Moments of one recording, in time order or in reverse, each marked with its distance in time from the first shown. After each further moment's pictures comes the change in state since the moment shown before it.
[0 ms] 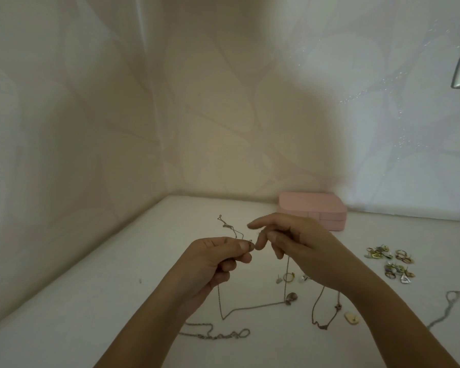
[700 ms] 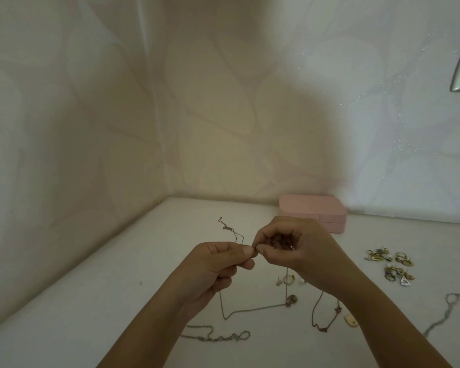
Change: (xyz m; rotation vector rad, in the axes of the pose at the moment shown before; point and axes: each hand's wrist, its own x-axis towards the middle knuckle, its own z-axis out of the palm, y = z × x) left_hand -0.003 0.001 0.002 0.008 -0.078 0.003; right_hand 0.000 0.001 0.006 0.146 0.099 -0.046
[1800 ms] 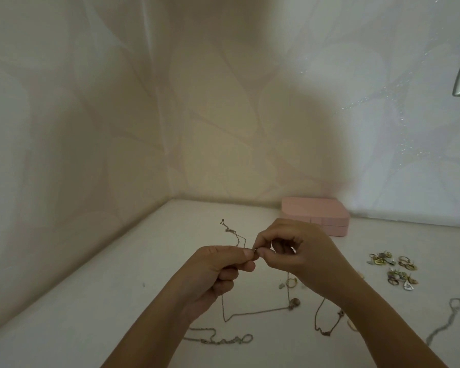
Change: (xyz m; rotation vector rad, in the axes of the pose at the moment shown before) left_hand 0.003 -0.001 -0.004 -0.070 0.017 -0.077; right_hand 0.002 0.001 0.005 -0.142 0.042 -0.106
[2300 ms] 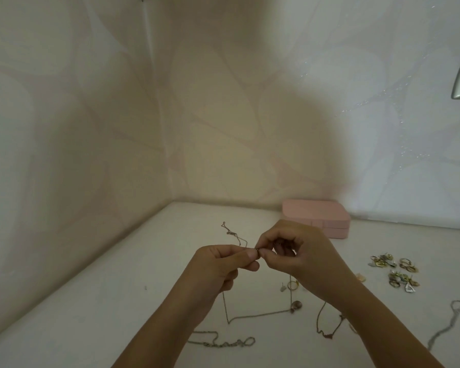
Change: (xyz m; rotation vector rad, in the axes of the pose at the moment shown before) left_hand -0.002 -0.001 0.004 0.134 0.104 0.143; right_hand 0.000 0.000 0.003 0.025 0.053 0.037
